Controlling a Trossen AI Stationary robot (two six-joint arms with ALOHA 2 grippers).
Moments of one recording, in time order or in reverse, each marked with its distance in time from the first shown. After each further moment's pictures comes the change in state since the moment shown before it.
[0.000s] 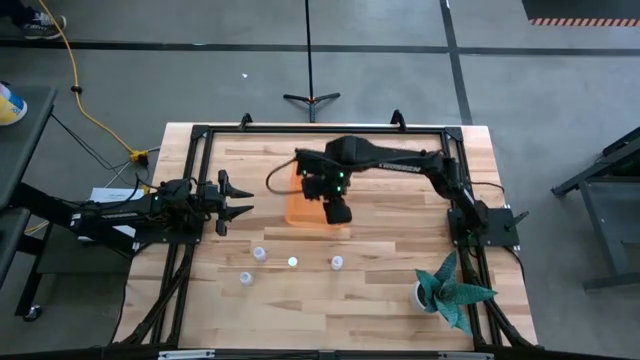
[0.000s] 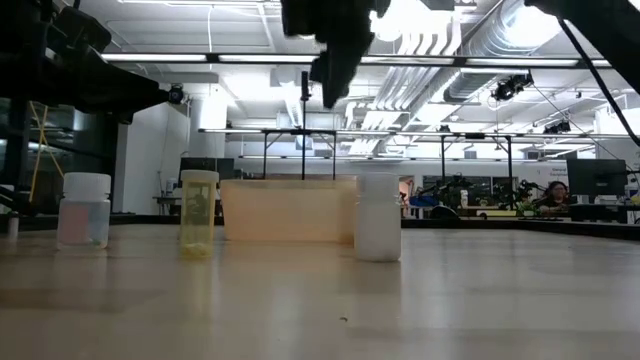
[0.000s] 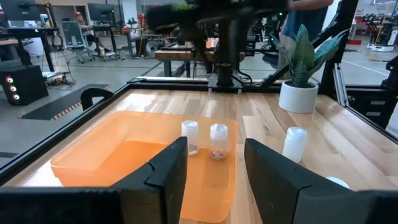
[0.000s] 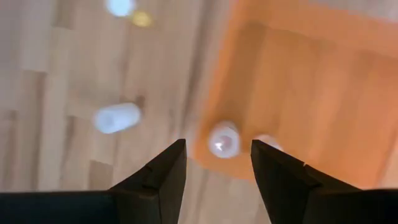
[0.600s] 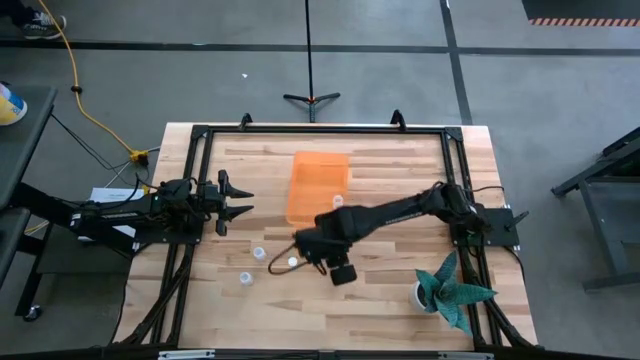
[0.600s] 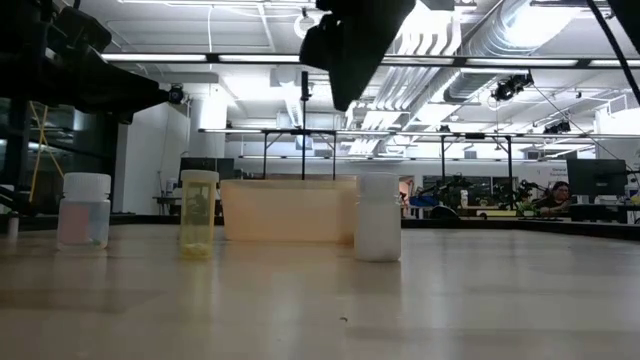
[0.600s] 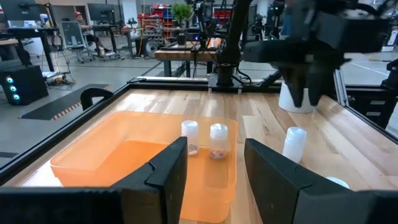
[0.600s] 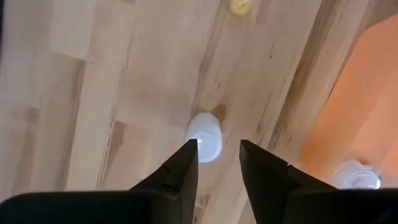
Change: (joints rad) left arm 0.000 0.000 0.000 0.000 0.000 0.000; right arm 0.330 0.002 -0.189 0.172 0.157 0.235
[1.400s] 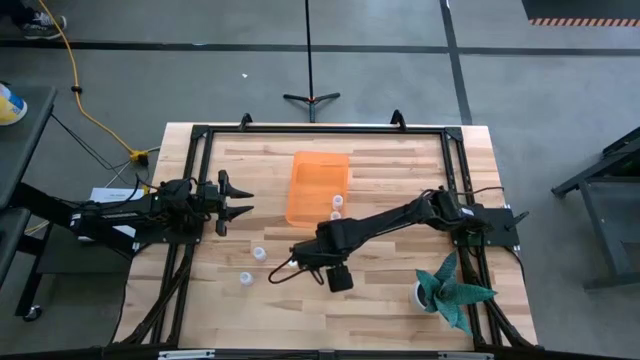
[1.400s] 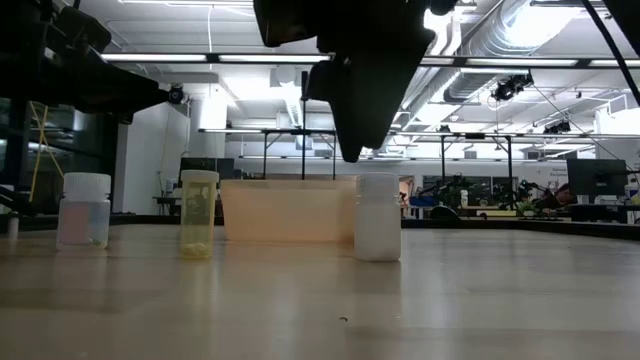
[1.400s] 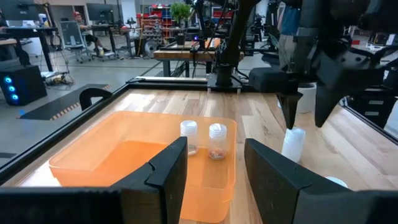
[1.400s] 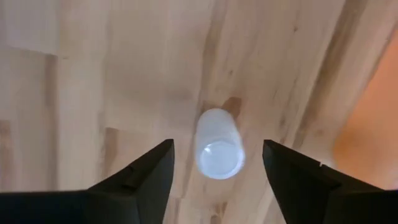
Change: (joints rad) left arm 0.000 0.000 0.000 0.000 0.003 0.000; right arm 0.034 0.081 -0.024 0.003 0.030 0.105
